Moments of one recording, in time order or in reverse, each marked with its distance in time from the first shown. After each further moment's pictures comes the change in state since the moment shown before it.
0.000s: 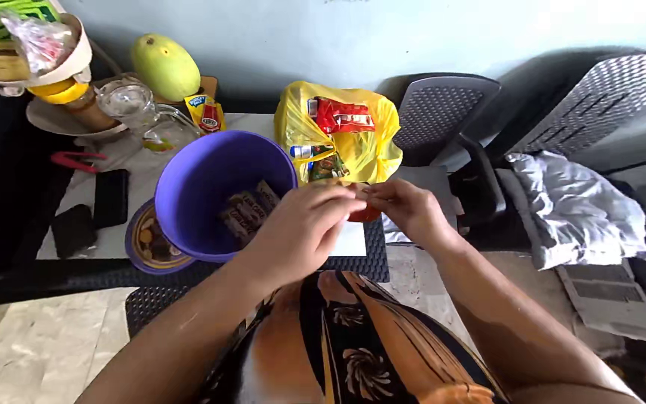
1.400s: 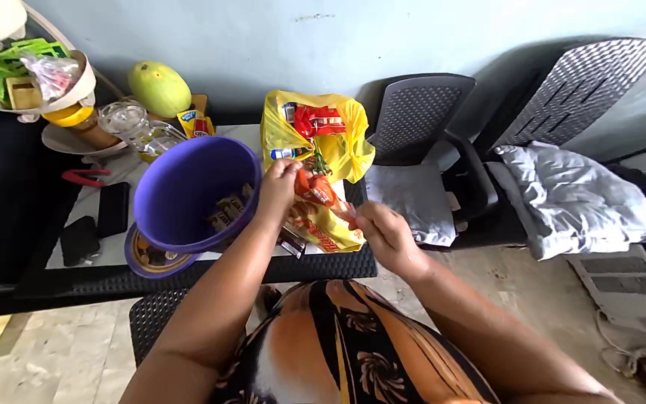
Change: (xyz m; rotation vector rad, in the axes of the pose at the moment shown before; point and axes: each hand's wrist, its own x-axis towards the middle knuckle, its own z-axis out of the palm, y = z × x) left_hand 0.036 -0.032 0.073 -0.475 0.208 -0.776; right_hand -0.053 -0.002 0.004 0.153 0.095 -0.285
